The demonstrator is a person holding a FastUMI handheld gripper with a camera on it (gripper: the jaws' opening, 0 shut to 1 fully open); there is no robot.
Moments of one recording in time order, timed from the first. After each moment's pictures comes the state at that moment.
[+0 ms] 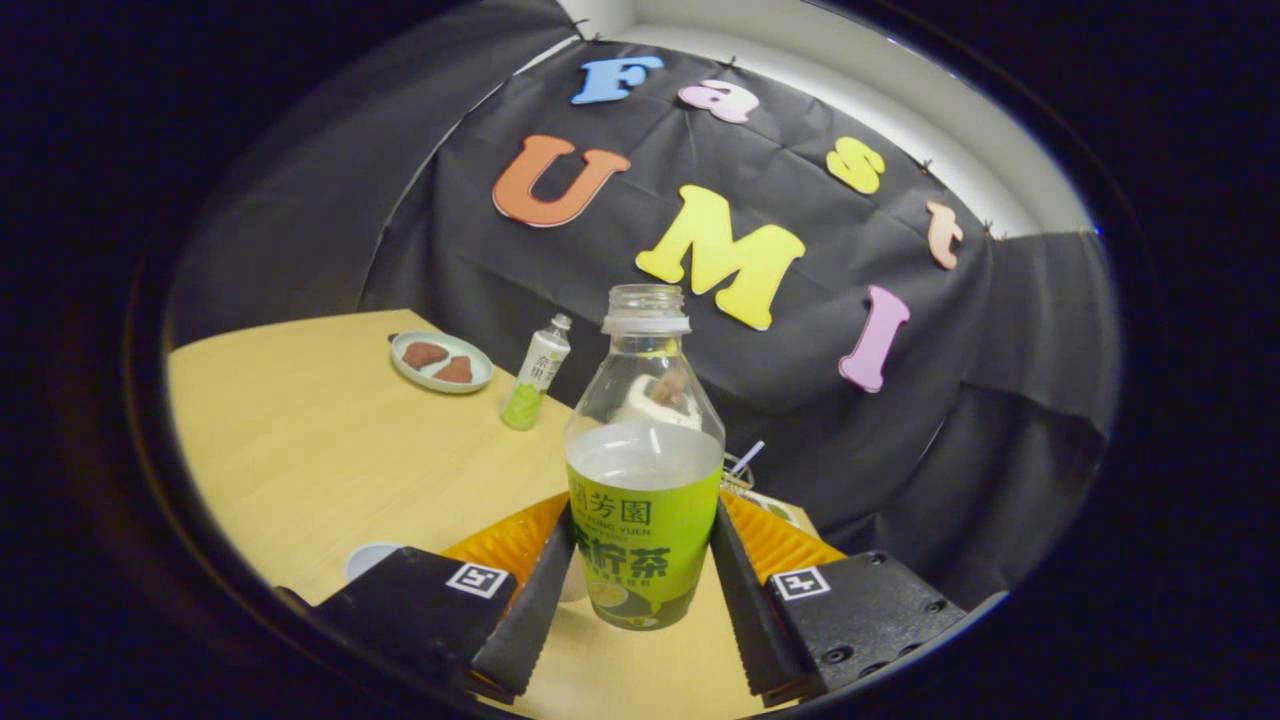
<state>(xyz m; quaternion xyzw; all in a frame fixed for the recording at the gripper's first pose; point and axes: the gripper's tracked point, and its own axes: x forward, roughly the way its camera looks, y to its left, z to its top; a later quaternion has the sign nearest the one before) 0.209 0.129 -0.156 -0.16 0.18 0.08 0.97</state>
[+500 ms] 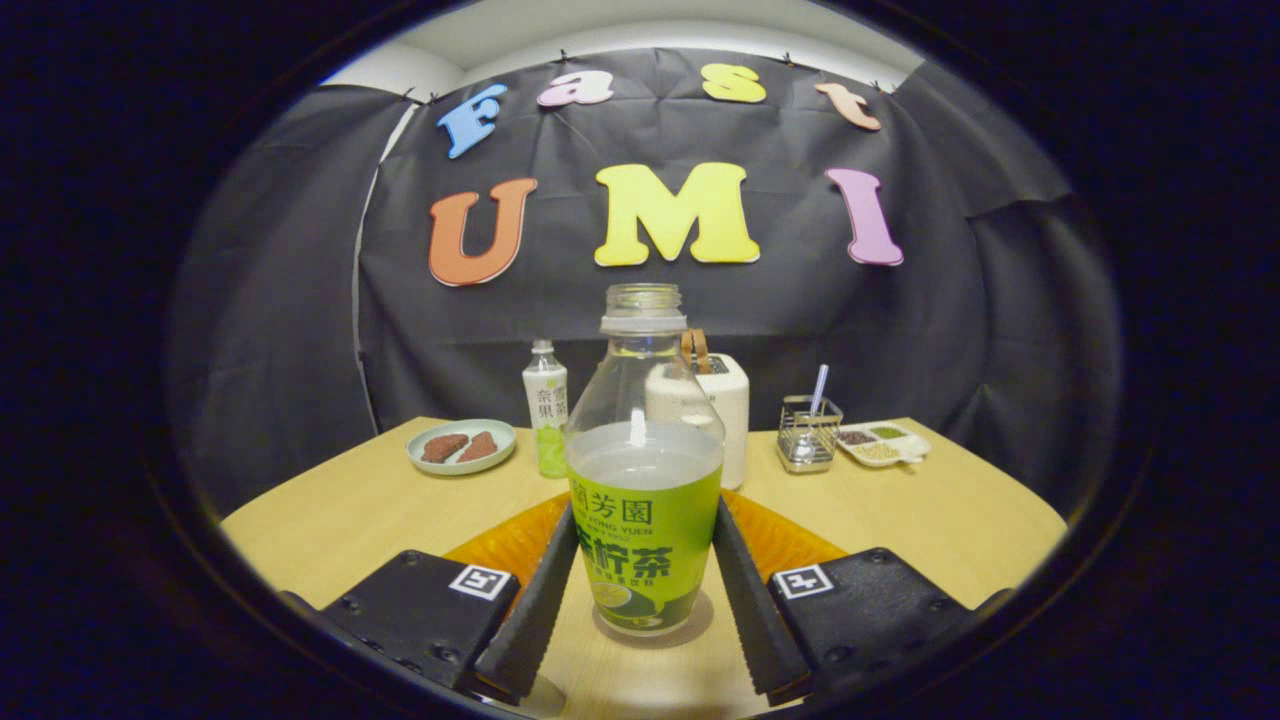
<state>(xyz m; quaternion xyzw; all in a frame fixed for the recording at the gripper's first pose) 0.269 0.146 -0.216 0.04 0.19 0.11 0.98</state>
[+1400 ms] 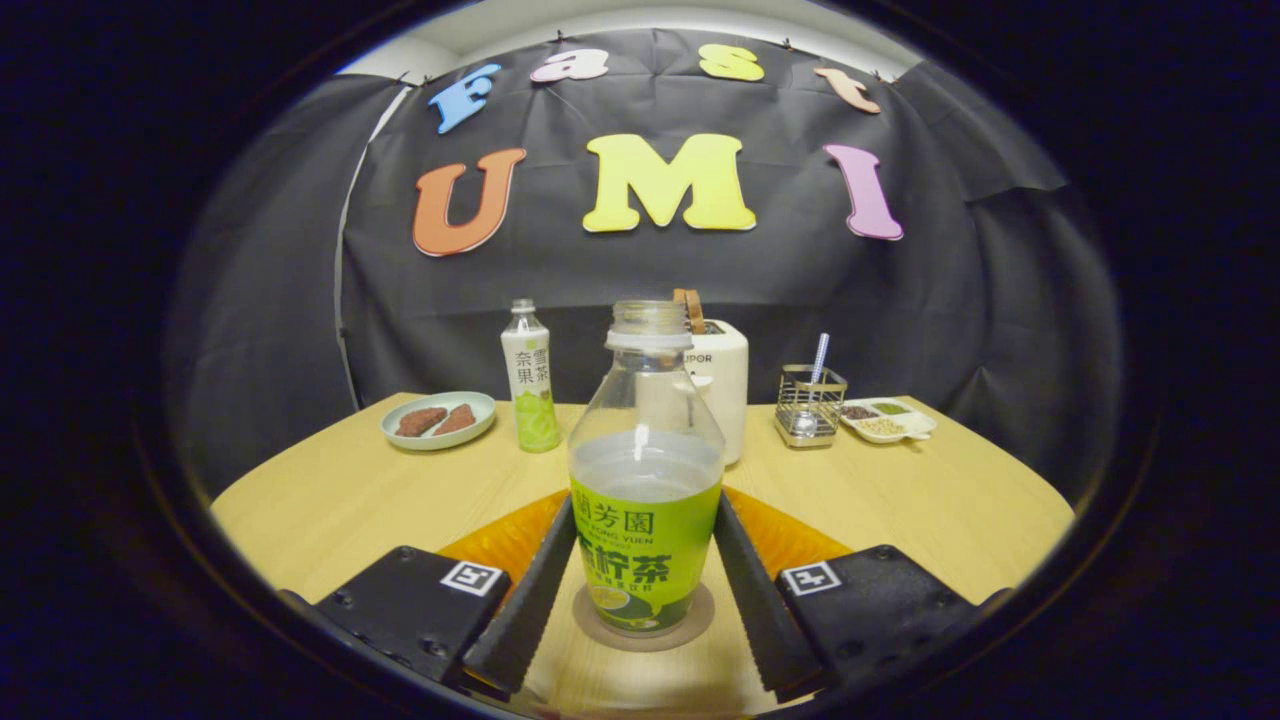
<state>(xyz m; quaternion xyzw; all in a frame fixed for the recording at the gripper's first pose) 0.284 0.143 -0.246 0.03 0.20 0.10 0.97</state>
